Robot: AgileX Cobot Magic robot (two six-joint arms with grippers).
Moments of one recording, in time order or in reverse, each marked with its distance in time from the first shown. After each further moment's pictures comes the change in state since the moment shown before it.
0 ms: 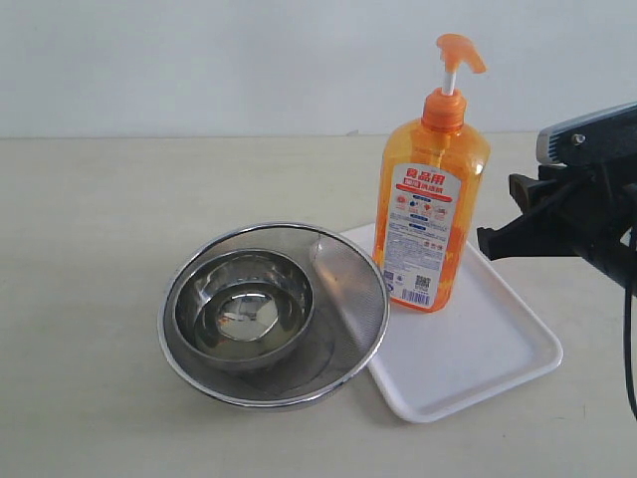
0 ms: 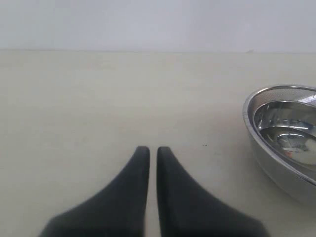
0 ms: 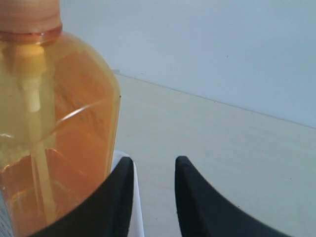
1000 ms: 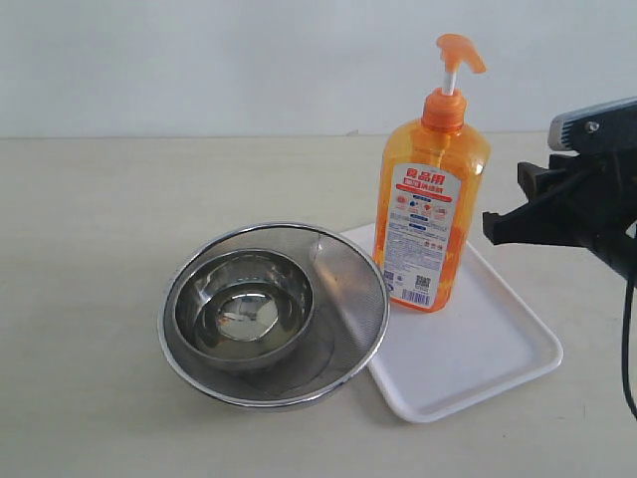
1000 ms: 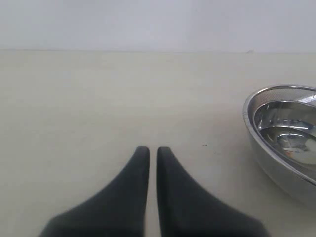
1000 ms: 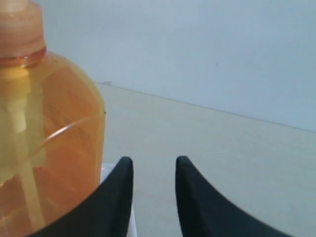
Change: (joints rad) left arm 0.000 0.000 0.000 0.000 0.000 0.000; right arm 0.000 0.000 -0.004 0.050 -0.039 0.015
